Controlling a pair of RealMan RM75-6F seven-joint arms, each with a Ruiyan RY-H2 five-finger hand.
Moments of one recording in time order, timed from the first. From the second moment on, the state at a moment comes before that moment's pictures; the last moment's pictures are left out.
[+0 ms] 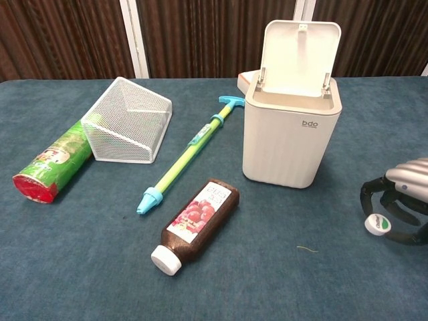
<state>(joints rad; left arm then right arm) -0.05 -1.08 -0.02 -1.74 1.44 1.46 0.11 0.43 -1.38 -0.05 -1.45 -1.50 1.03 -0.20</state>
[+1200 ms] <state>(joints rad) -0.05 -1.07 -0.03 -1.74 1.42 1.47 0.12 0.66 -1.36 0.28 -1.71 -1.20 1.09 -0.43</state>
